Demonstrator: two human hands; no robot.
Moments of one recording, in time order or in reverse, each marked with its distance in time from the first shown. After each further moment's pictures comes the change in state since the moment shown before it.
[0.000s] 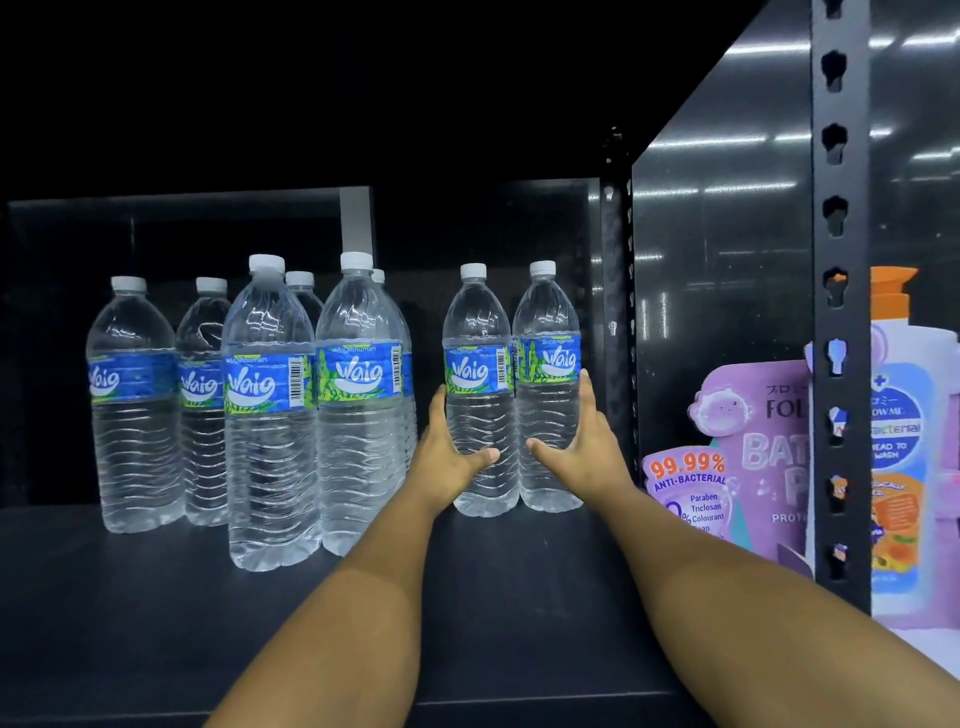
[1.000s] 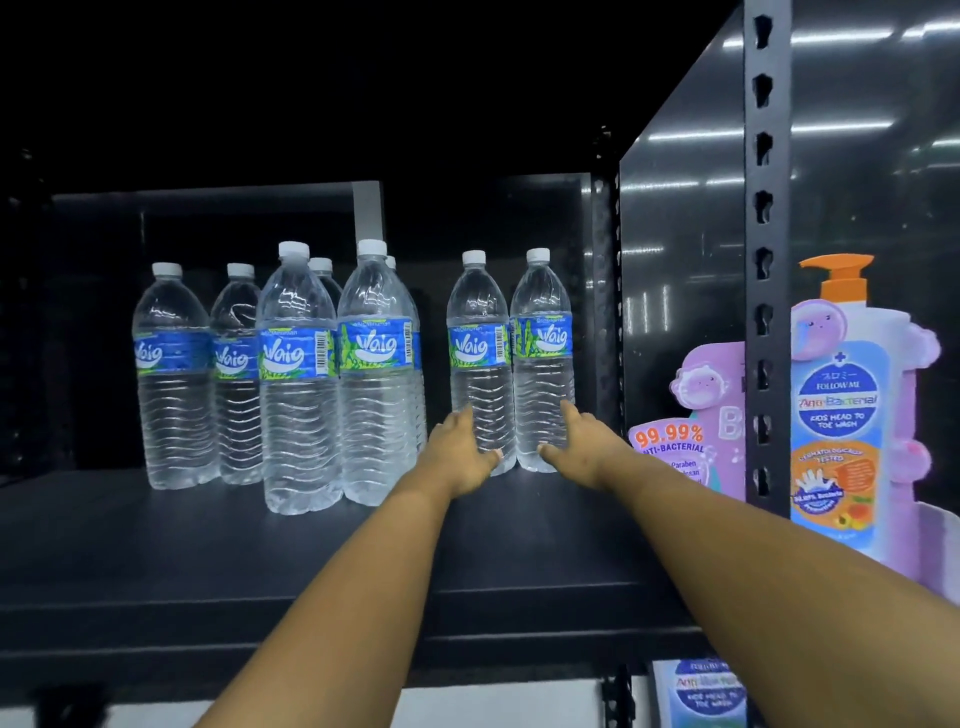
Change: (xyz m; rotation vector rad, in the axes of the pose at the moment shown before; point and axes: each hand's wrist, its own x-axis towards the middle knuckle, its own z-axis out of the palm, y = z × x) left_hand -0.058 0.041 -0.001 0.625 -0.184 -0.090; right_hand -0.048 -0.036 -0.035 -0.489 -0.397 0.145
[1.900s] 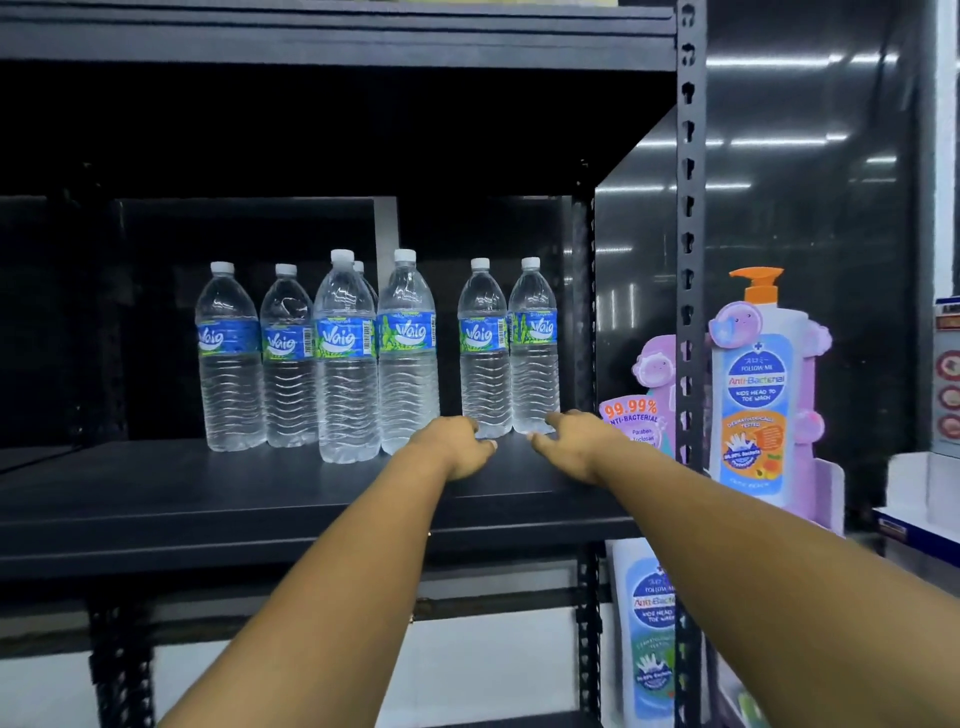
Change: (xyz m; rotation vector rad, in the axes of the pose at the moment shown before) left_hand -0.114 0.013 -0.063 0.239 -0.154 -0.006; right_hand -0.138 -0.060 -0.026 -0.249 -0.029 0.006
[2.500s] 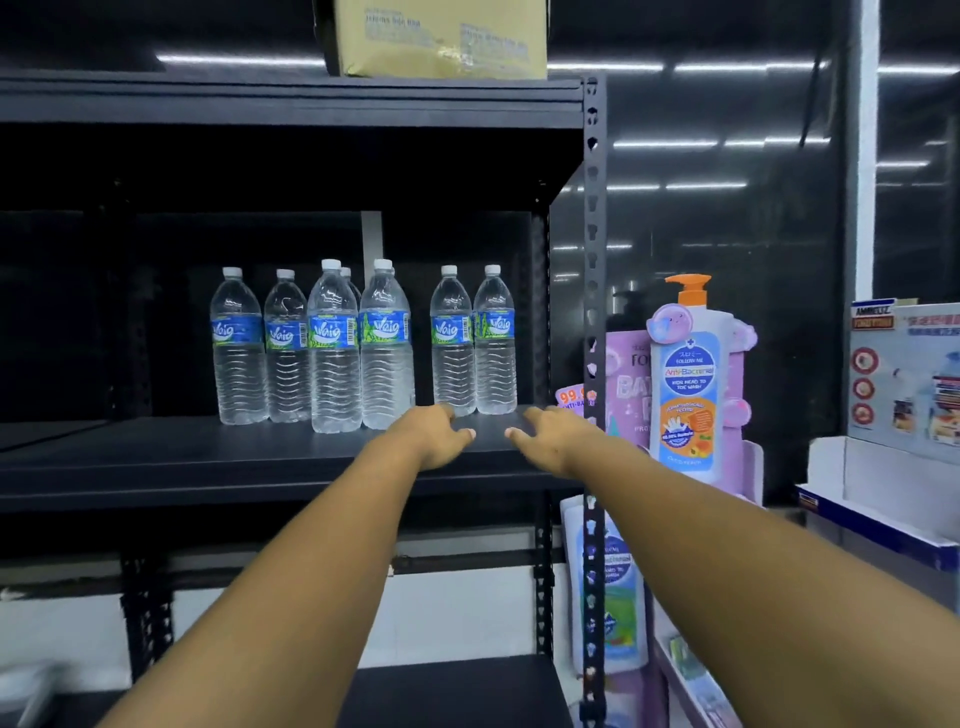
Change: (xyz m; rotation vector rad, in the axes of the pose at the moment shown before) left_hand -0.124 0.070 -0.030 -0.054 0.006 -0.036; right_hand -0.125 0.024 -0.044 -0.011 -0.030 -0.049
